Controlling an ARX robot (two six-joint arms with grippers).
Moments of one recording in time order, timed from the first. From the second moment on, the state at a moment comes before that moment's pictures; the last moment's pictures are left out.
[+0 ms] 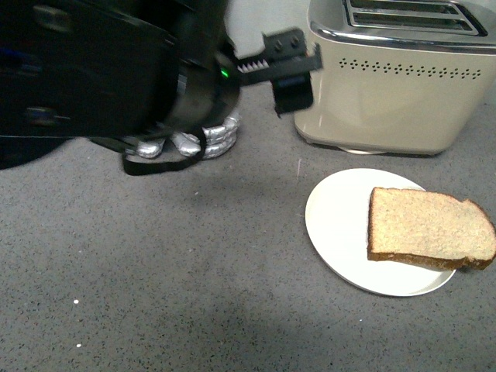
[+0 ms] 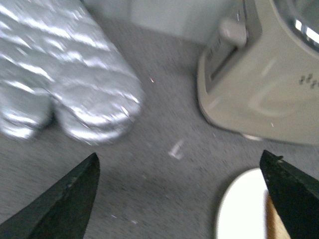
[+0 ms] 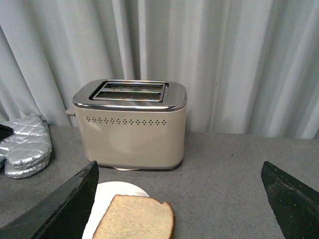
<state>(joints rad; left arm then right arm) -0.54 1.89 0.91 0.48 -0.32 -0.48 0.00 0.00 0.00 0.00 0.00 0.00</state>
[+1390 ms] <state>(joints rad) -0.01 0.62 0.02 0.60 -0.01 -0.01 0.00 0.00 0.00 0.00 0.00 0.00</state>
